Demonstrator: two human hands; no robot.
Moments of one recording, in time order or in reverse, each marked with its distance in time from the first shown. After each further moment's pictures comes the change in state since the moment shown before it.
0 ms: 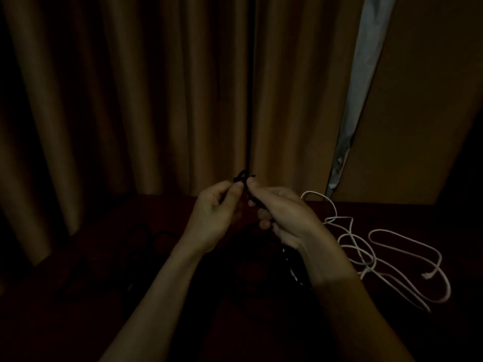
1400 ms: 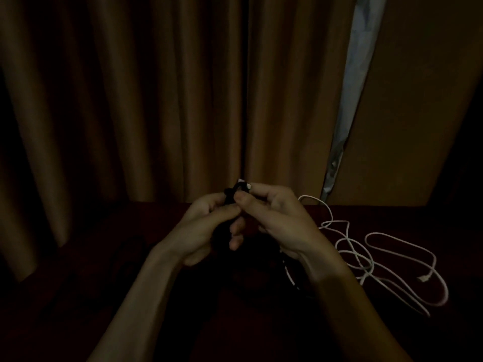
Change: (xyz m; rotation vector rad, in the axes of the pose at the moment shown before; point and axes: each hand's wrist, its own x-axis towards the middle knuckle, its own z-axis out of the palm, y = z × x) left_hand -0.003 0.024 -0.021 -0.385 -0.405 -0.247; right_hand -0.020 -0.012 0.005 0.011 -0.213 -0.275
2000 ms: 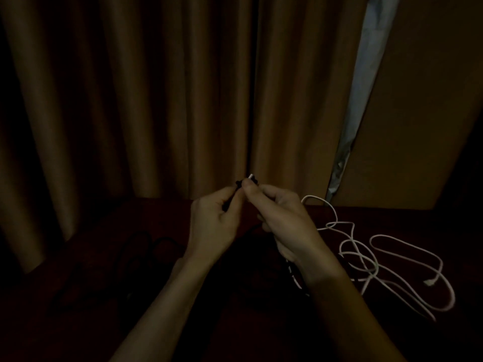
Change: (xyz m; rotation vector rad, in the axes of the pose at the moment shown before) left_hand 0.011 -0.022 0.013 0.764 0.580 0.496; right_hand 0.006 0.009 0.010 -0.002 0.232 0.058
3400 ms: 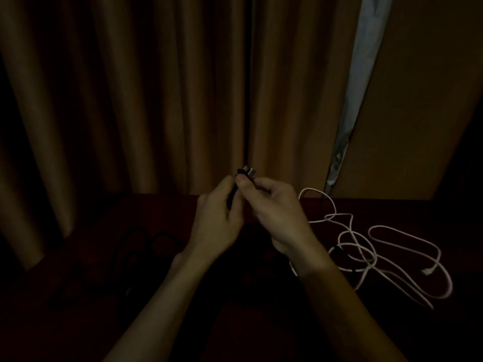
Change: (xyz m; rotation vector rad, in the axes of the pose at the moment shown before) left_hand -0.001 -0.011 0.003 0.111 -0.125 0.072; right_hand 0.004 0.009 0.005 -0.056 0.096 -0.036
